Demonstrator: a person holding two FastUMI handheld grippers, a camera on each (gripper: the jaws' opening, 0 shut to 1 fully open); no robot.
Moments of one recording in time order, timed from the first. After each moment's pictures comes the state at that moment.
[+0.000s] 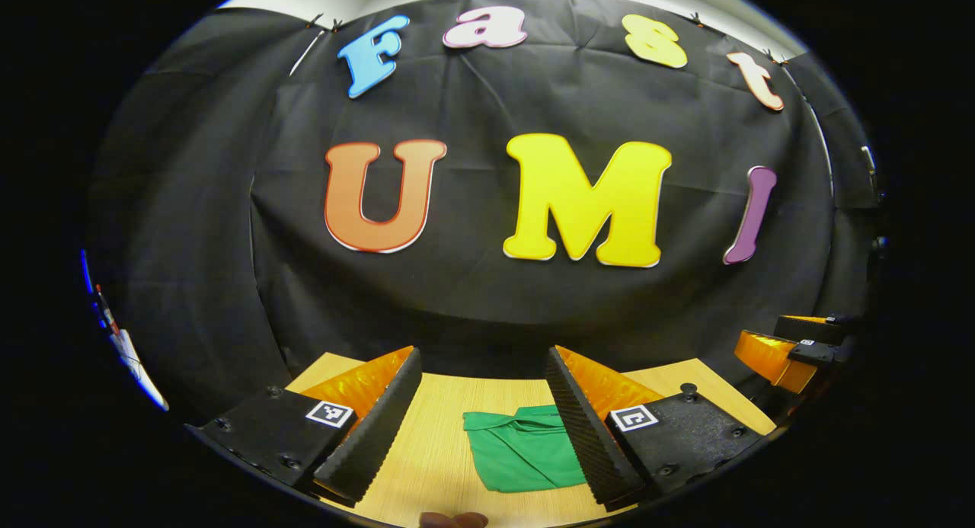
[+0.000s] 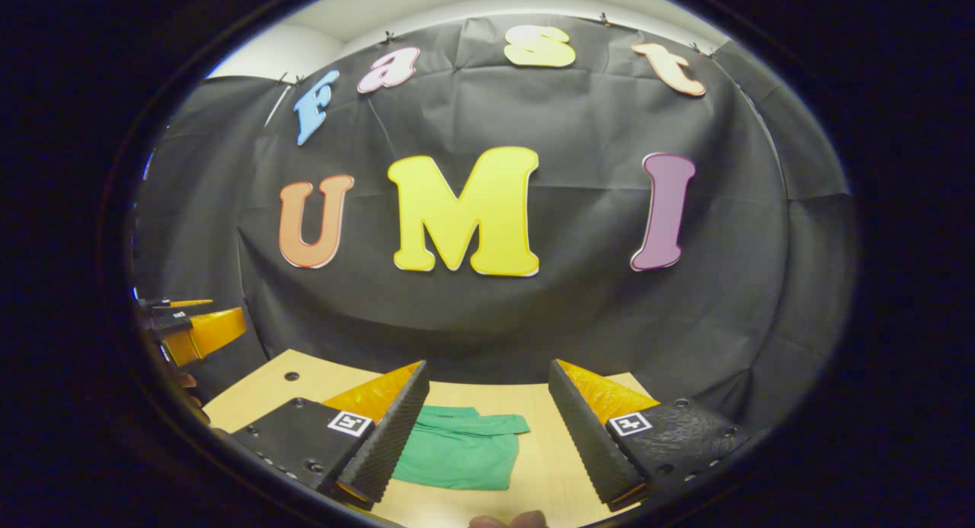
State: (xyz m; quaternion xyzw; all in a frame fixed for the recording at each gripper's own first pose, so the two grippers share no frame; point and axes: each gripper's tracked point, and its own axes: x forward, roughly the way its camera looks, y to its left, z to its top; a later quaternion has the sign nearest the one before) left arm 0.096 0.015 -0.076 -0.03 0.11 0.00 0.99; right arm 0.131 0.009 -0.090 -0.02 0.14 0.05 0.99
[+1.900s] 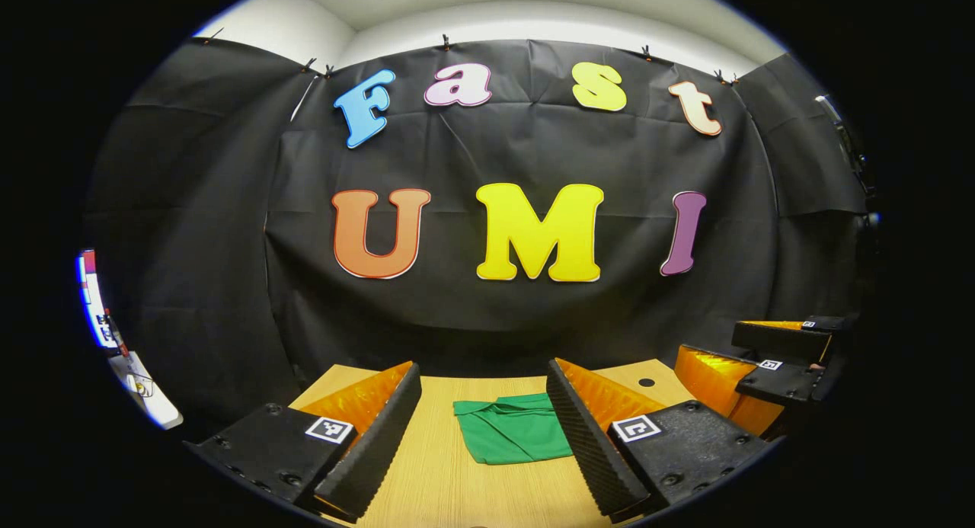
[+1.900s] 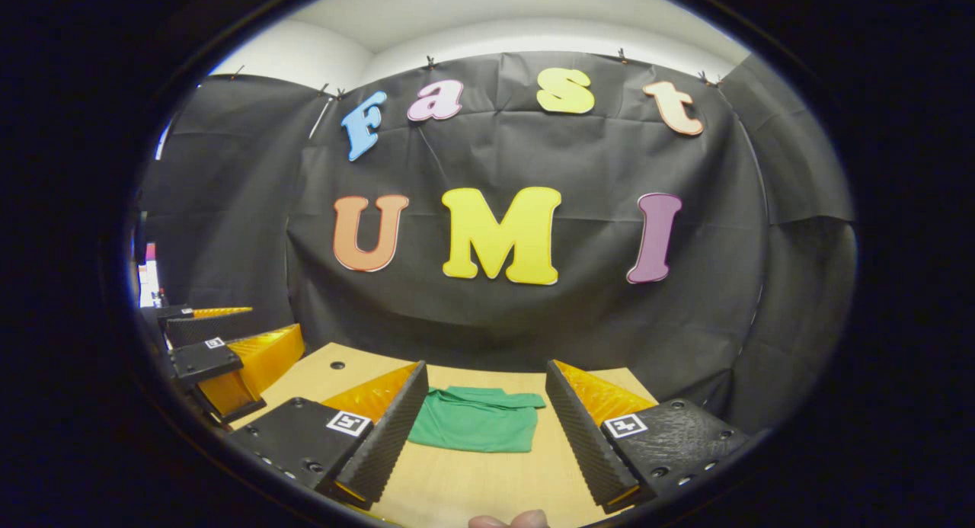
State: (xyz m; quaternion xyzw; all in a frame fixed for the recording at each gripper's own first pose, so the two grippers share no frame) left arm -0.039 0.012 -0.058 -0.03 0.10 -0.02 0.99; right arm -0.021 0.050 -0.063 -0.04 0.12 0.08 0.99
